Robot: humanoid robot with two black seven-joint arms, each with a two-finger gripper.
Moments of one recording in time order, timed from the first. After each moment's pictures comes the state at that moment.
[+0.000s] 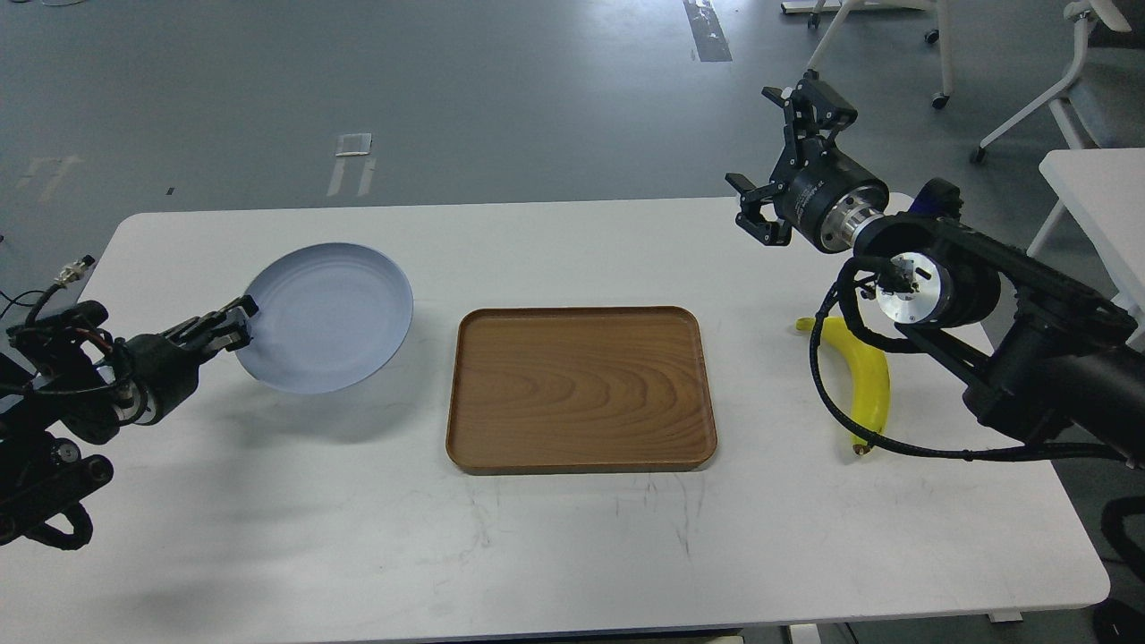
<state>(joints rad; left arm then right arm) -0.67 0.73 -0.23 -0.96 1.20 0.23 -0.38 0.87 -0.44 0.52 1.10 0.01 -0.12 0.12</state>
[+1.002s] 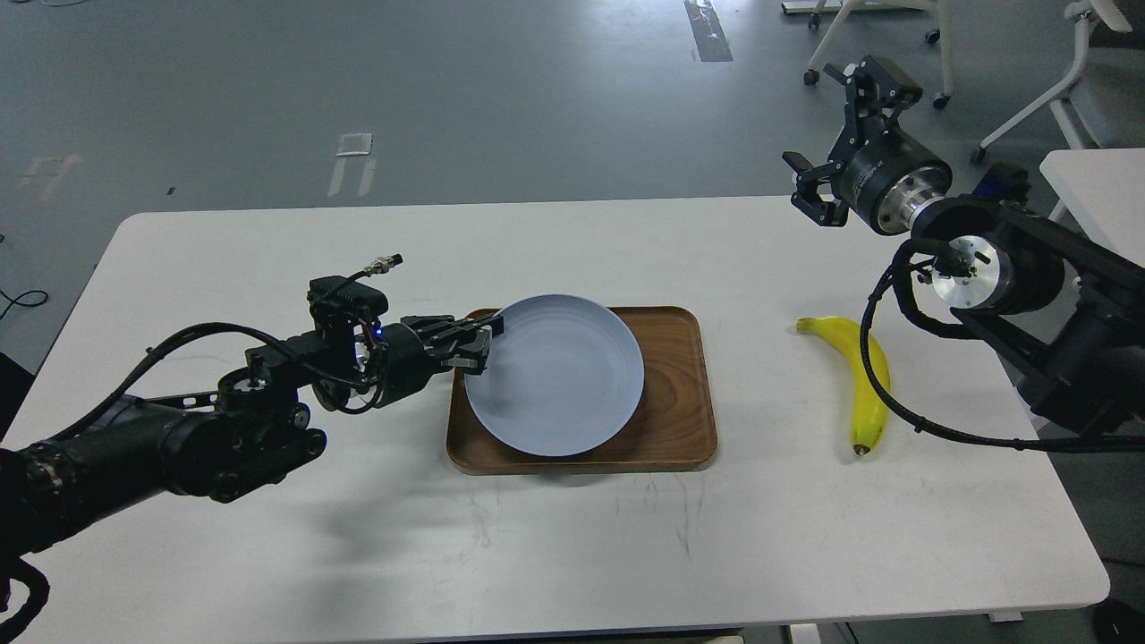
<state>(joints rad) -0.88 0.29 0.00 -0.80 1.42 0.16 -0.39 0.87 -0.55 0.55 1.10 0.01 -0.12 0.12</state>
